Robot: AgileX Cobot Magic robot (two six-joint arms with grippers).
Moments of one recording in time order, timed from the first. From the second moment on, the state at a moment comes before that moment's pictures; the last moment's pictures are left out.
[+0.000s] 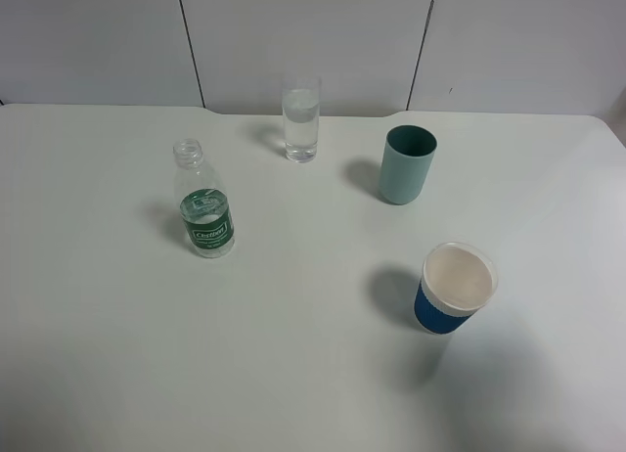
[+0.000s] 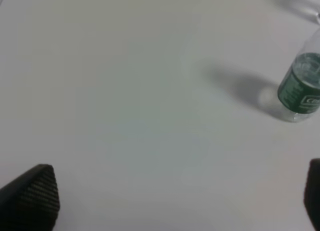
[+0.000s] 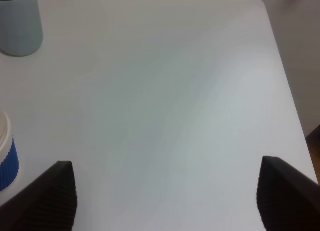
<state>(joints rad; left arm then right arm) -0.02 0.00 -0.51 0.02 1.05 -0.07 0.00 0.00 -0.49 -0.04 1.07 -0.10</state>
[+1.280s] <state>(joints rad) -0.02 0.00 -0.51 0.02 1.05 -0.07 0.00 0.00 -0.49 -0.04 1.07 -0.10</state>
